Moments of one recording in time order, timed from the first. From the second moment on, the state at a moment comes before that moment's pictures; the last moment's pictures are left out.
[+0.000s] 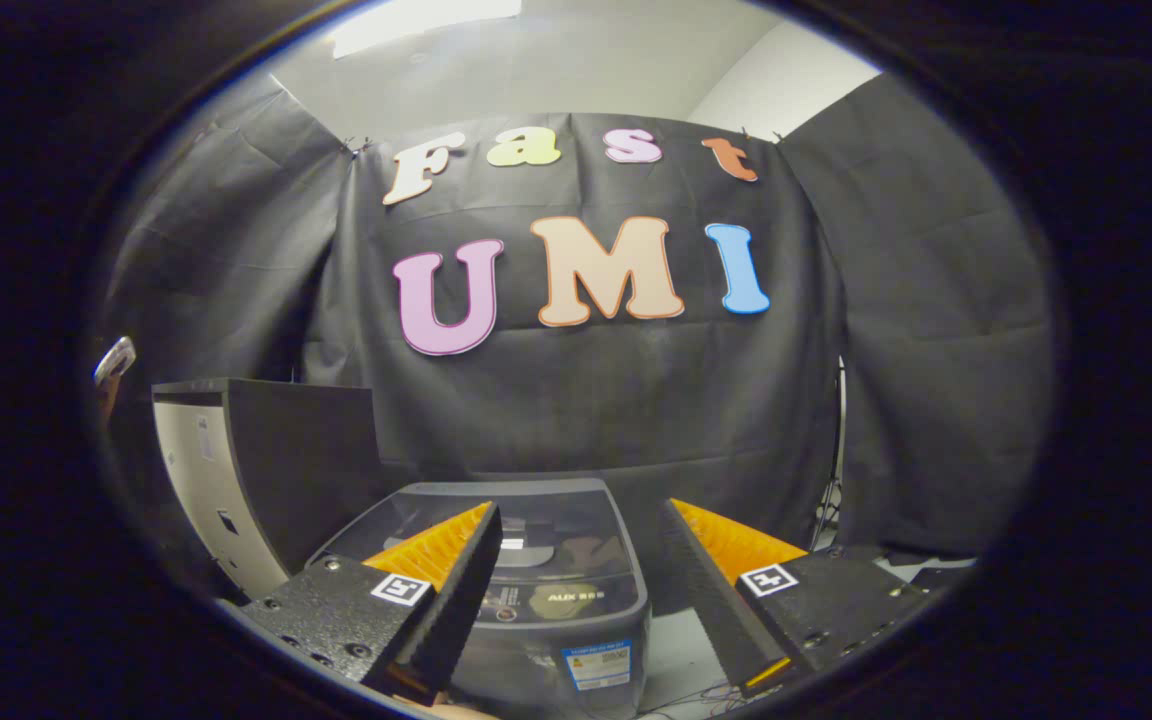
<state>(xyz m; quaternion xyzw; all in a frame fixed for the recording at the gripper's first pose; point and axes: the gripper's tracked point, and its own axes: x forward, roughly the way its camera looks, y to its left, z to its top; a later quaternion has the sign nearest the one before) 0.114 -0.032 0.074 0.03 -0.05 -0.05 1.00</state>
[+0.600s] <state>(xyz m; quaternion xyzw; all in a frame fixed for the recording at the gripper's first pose) 0.074 -0.009 0.010 0.03 -0.04 -0.01 1.00</state>
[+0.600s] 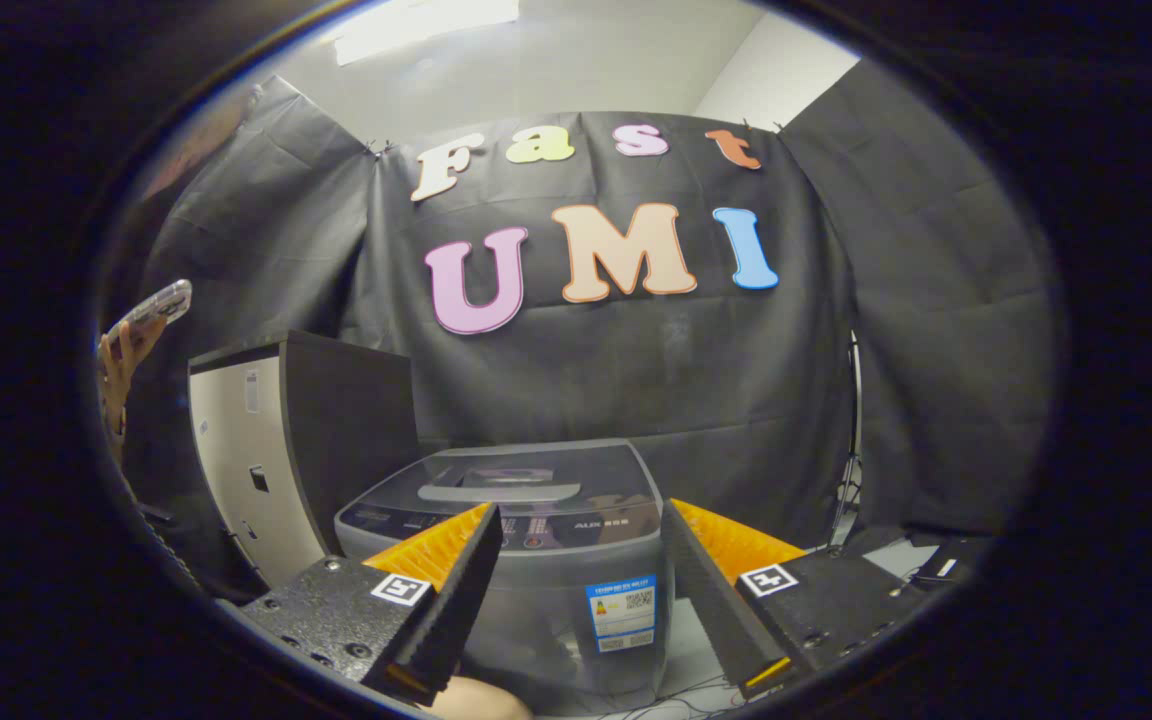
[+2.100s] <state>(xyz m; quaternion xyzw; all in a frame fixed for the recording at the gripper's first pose) 0.060 -0.001 -0.026 0.00 0.02 0.00 1.00</state>
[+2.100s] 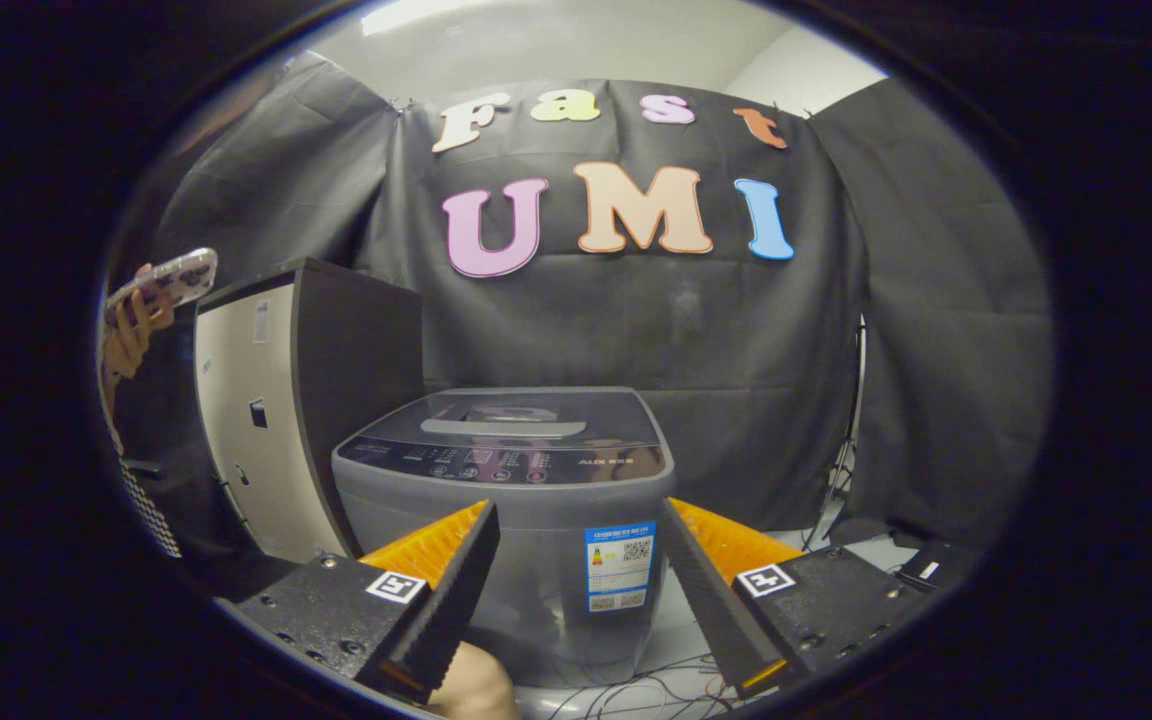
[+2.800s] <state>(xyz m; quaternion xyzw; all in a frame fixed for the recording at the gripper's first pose) 0.059 0.000 -0.025 0.00 0.01 0.00 1.00</state>
